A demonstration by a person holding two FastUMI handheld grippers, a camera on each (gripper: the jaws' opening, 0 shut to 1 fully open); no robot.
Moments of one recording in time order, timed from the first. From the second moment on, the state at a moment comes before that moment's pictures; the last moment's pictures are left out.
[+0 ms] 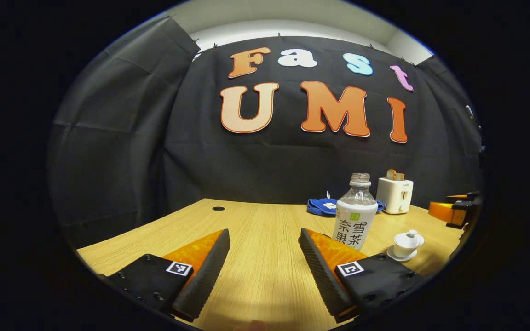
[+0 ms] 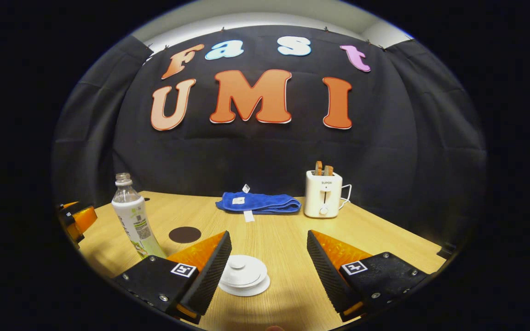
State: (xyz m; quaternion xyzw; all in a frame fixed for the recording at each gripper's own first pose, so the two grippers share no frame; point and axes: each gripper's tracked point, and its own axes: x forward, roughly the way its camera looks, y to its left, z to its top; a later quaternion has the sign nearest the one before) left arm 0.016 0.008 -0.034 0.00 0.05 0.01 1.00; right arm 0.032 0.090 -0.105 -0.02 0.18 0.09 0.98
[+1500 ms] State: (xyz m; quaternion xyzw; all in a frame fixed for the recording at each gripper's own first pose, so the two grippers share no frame) left arm 0.017 0.014 -0.049 0.02 0.07 0.02 1.00; right arm 0.033 0.130 -0.167 0.00 0.30 0.13 0.94
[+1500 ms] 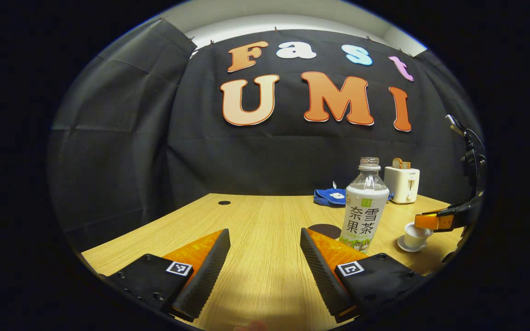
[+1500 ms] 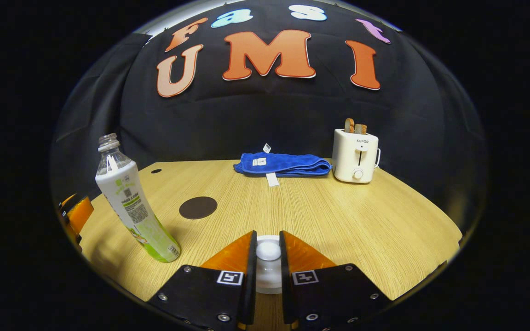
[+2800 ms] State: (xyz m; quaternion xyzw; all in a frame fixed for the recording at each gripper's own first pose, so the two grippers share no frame) left arm 0.011 -0.104 -0.059 -0.01 0.08 -0.11 0.99; right arm 0.019 -0.004 -0.143 0.02 0.28 0.00 0.96
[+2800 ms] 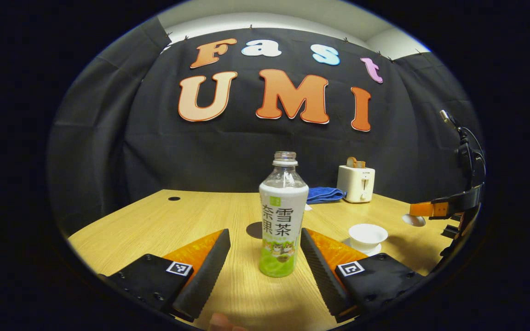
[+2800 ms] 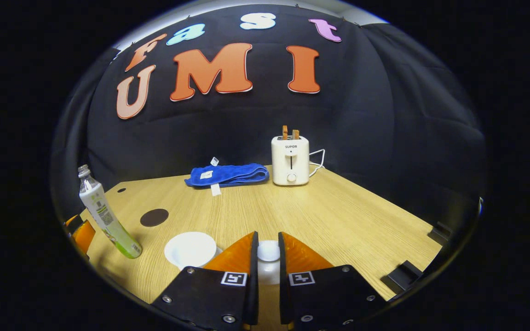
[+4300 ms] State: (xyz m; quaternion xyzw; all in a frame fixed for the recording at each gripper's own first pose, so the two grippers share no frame) left arm 0.062 -0.137 -0.077 0.04 0.09 -0.13 0.99; right arm 0.008 -0.039 -0.156 0.04 0.31 -0.04 0.95
